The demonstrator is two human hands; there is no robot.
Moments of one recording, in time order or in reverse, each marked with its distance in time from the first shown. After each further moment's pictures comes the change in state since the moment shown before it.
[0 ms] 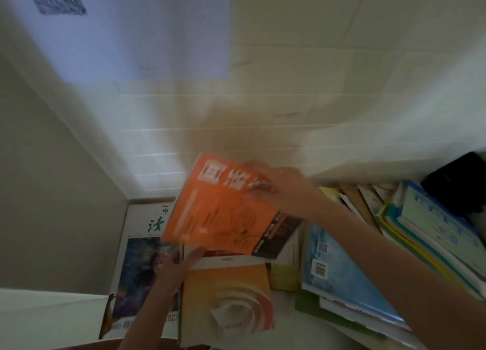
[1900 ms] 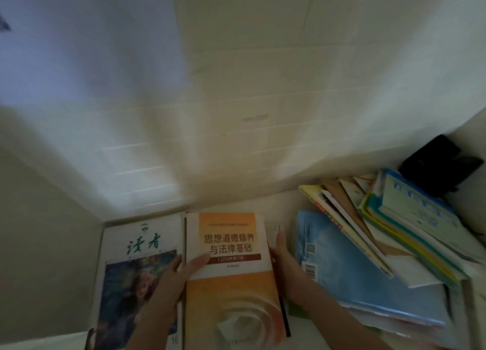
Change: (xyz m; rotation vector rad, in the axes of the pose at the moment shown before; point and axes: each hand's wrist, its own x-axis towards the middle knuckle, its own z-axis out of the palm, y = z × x) left_hand -0.002 0.014 0.026 -0.049 -0.223 -0.032; right_hand -0.084 0.064 0.139 1.646 0.063 0.982
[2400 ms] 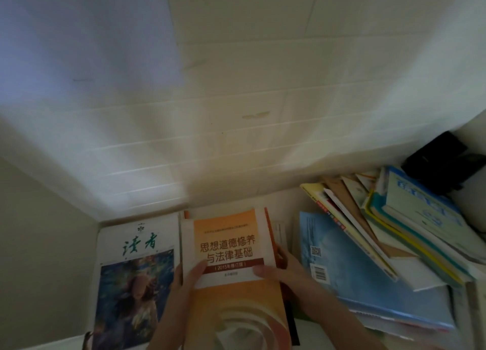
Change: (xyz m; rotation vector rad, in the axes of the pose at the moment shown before) left_hand -0.005 -0.020 0.017 -0.093 0.158 -0.028; right_hand -0.023 -0.002 -0.003 -0.309 -0.029 -0.123
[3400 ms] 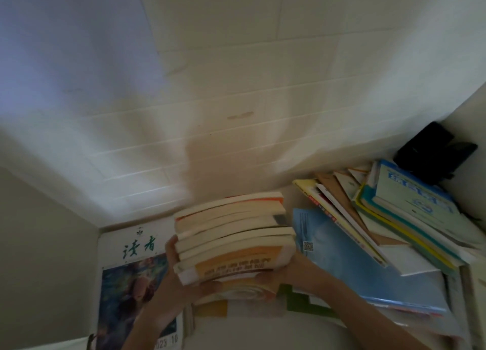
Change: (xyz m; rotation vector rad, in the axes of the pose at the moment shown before) left_hand -0.033 0.029 -0.007 0.376 -0.290 0.311; right_hand -0.022 -0.019 -0.013 -0.507 -0.069 -0.350
